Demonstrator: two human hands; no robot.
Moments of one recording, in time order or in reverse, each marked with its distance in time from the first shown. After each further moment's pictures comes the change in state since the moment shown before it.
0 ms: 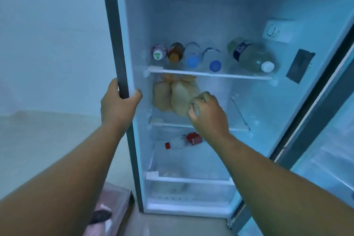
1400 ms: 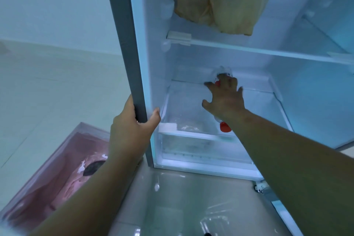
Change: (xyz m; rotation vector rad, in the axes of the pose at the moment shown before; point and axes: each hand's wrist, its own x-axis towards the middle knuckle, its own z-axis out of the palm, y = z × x) left_hand -0.057 -0.281 0.047 0.223 -0.148 -0.164; right_hand -0.089 0.078 0.261 -0.301 -0.646 0.138
